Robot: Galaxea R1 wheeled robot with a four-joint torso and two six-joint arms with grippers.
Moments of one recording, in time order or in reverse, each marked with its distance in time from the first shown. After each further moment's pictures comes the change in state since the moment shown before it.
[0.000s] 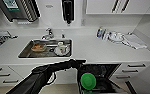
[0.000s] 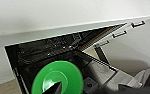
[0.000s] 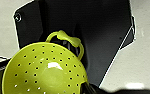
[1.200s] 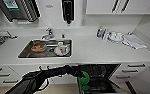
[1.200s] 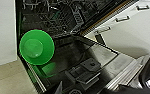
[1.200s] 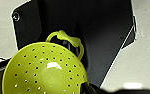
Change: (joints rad) left arm 0.093 -0.145 0.153 0.001 0.022 0.013; right arm 0.000 0.050 -0.065 0.000 -0.001 0.000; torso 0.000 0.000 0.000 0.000
